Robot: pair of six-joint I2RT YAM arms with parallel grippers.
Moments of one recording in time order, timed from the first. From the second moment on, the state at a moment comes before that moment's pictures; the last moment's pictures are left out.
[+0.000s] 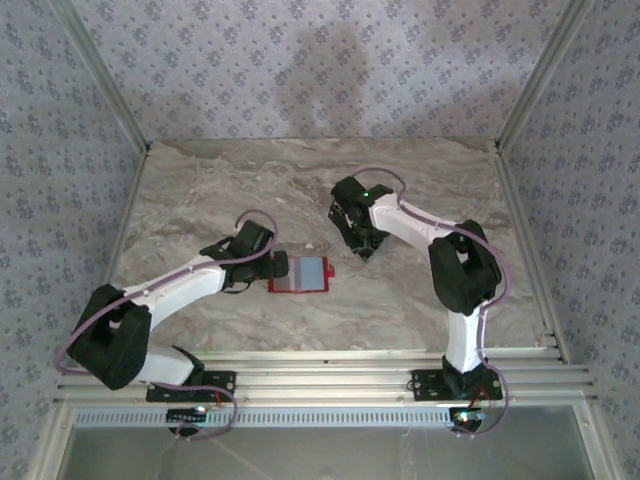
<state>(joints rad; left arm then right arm) -0.60 1.37 0.77 -0.45 -0.17 -0.62 0.60 1.93 1.48 -0.93 0.17 0.15</state>
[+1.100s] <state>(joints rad) -0.60 1.37 0.77 -0.43 -0.16 -0.62 0.60 1.95 1.50 -0.94 0.14 0.15</state>
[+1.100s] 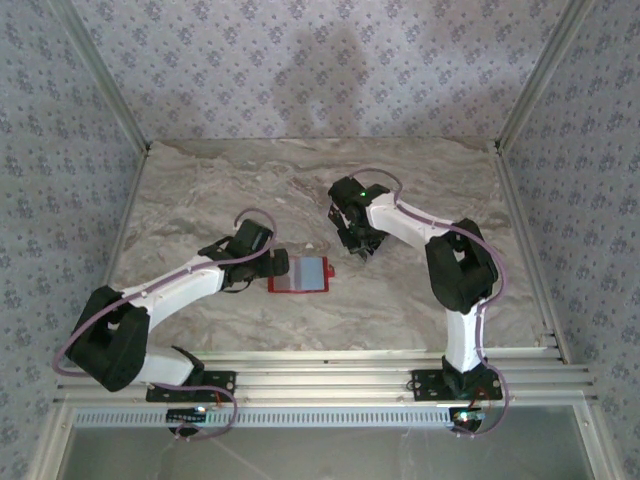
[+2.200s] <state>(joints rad) -0.60 1.43 0.77 -0.43 -0.16 -0.55 0.65 1.66 1.39 -0.72 -0.18 0.40</state>
